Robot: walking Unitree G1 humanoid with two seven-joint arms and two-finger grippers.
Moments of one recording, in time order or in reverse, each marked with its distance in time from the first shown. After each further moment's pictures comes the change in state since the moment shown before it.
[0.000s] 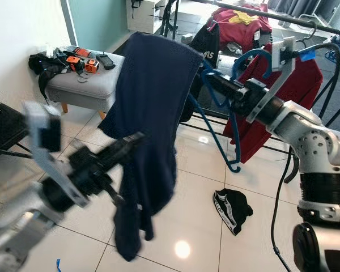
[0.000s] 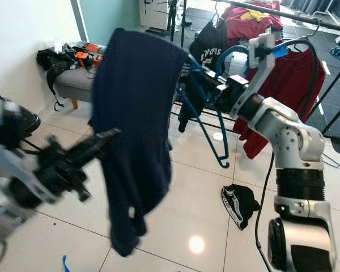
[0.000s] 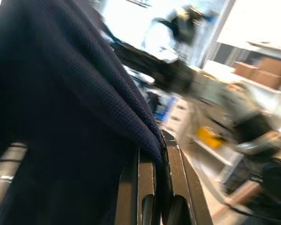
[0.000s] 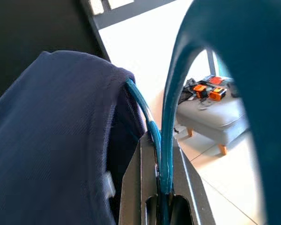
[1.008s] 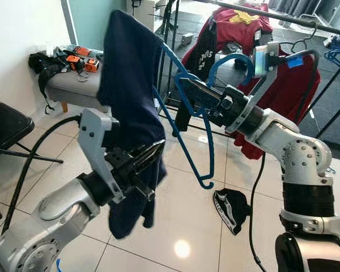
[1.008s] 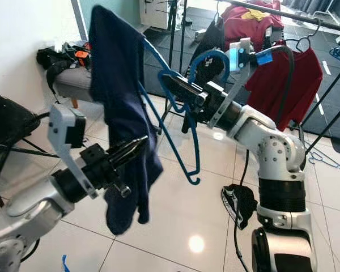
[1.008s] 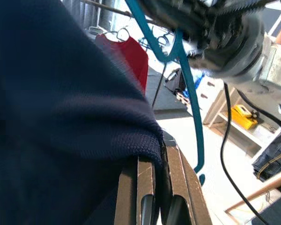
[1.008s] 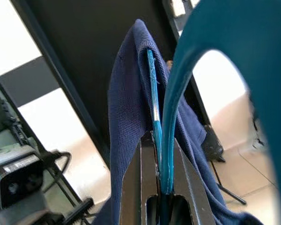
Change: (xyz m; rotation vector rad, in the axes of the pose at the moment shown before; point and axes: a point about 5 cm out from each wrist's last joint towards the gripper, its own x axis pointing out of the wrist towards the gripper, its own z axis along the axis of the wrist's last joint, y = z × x) left arm 0.030 0.009 -0.023 0.089 0.111 0.144; right arm 0.009 0.059 -0.019 0.153 -0.015 0.371
